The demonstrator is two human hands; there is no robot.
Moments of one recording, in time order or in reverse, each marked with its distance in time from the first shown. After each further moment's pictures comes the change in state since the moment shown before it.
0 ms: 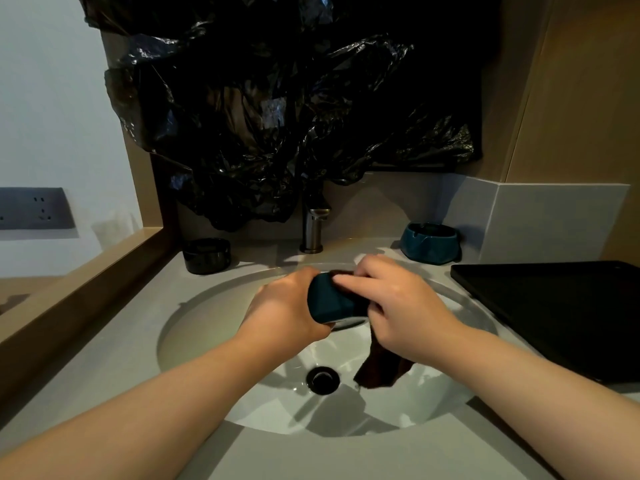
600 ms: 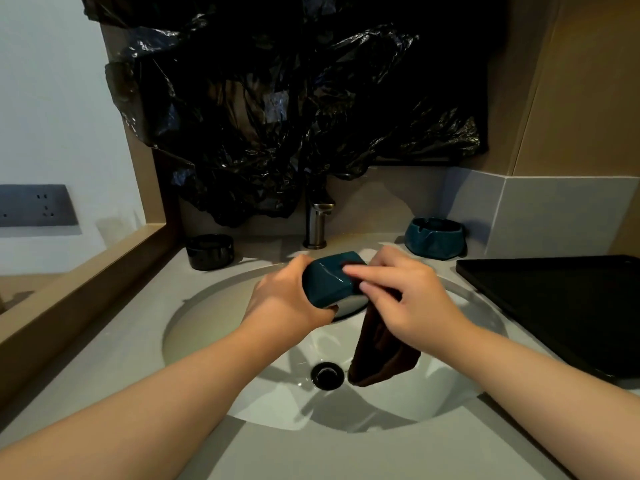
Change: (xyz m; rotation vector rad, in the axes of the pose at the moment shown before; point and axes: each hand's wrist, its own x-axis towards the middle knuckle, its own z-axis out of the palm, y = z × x) left_hand 0.004 -0.004 -0.002 -0.200 0.043 -0.116; right_hand -0.003 0.004 0.008 0.297 0.168 0.112
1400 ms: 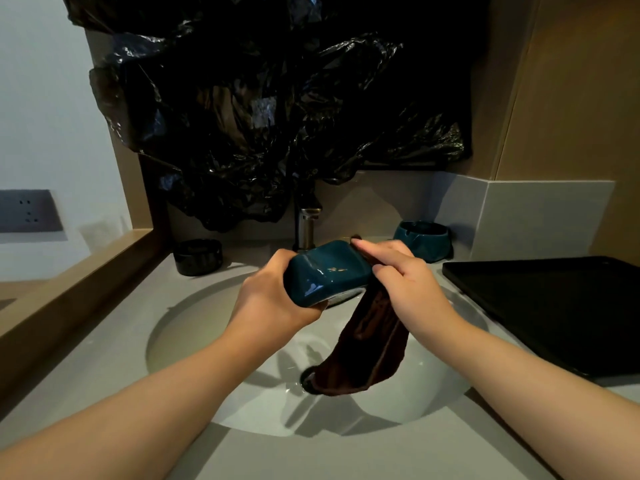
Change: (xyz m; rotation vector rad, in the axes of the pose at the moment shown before) left_hand -0.007 0.003 -0.003 -0.167 0.089 0.066; right_hand 0.011 -0.001 -0.007 0.391 0.075 0.445
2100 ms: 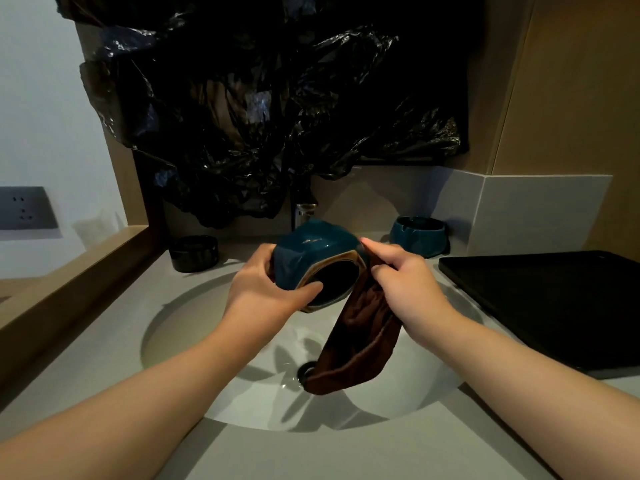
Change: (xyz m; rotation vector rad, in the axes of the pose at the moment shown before) left_hand 0.002 0.003 0.002 -0.253 0.080 -0.167; right_hand 0.002 -0.003 0.001 0.103 0.032 0.258
